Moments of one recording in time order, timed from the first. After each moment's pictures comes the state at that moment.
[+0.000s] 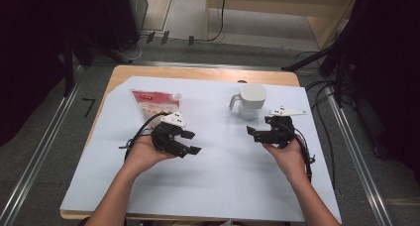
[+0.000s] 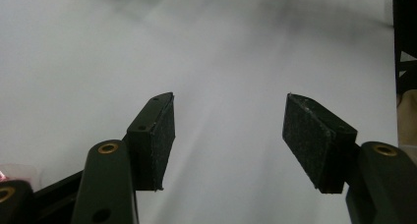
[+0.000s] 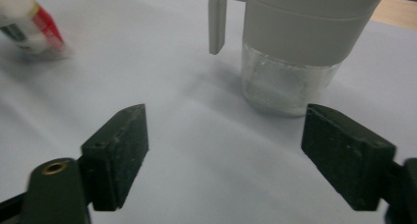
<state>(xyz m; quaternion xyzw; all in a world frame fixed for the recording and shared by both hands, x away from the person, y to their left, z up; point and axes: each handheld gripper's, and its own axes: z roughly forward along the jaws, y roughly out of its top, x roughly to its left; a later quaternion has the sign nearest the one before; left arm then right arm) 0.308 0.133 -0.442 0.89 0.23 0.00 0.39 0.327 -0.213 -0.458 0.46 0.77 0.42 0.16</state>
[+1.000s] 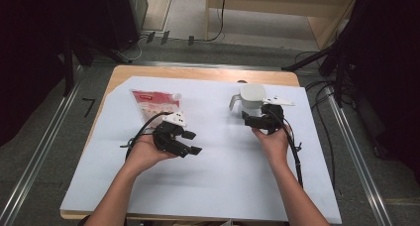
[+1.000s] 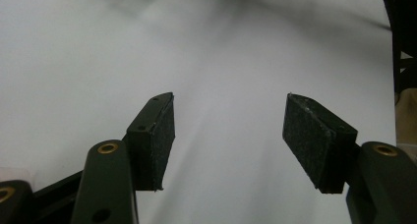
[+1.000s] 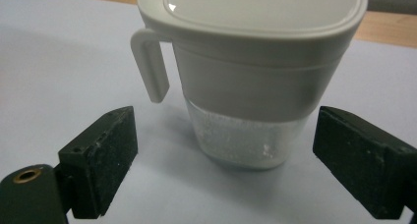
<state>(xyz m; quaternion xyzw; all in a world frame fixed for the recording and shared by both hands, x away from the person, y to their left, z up) 0.310 0.131 -0.444 0.89 0.23 -0.01 0.39 0.374 -0.194 -0.479 0.52 0.71 0.42 0.21</state>
